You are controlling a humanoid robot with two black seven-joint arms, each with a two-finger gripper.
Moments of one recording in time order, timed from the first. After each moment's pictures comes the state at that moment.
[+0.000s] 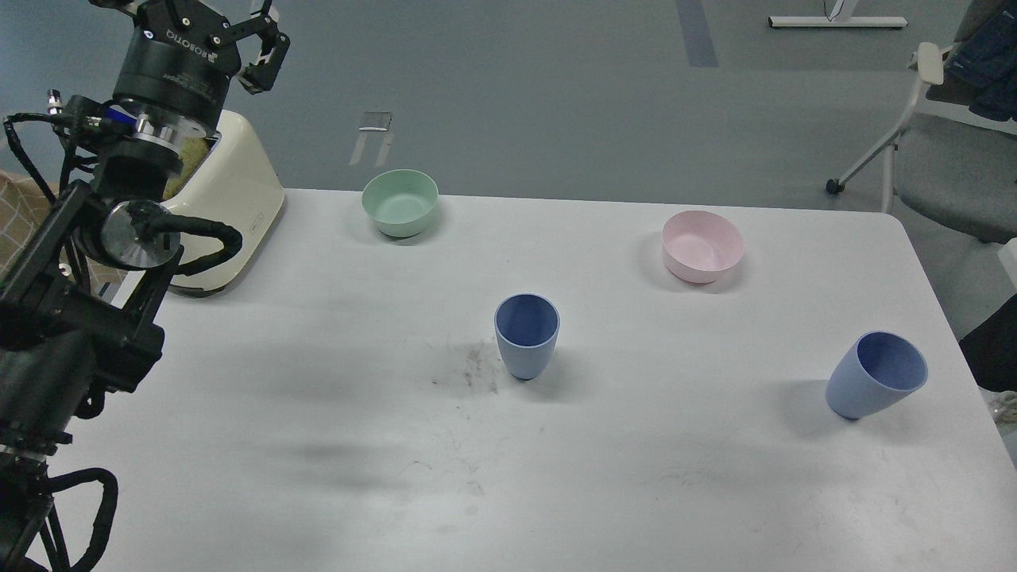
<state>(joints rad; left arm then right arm) -0.57 0.37 -1.33 -1.19 0.37 -0.25 -0.28 -0.08 -0.82 1.80 1.63 -1.83 0.49 0.10</state>
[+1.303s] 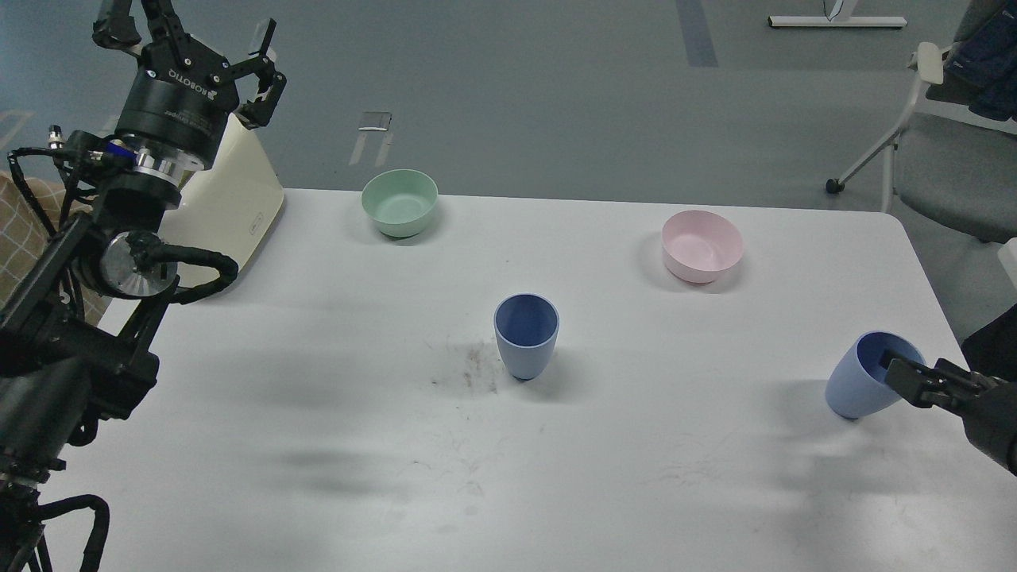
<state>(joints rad) -0.50 0.38 -1.34 -1.20 0.38 -0.25 -0.28 -0.16 -0.57 1.57 1.54 -2.13 0.49 0.06</state>
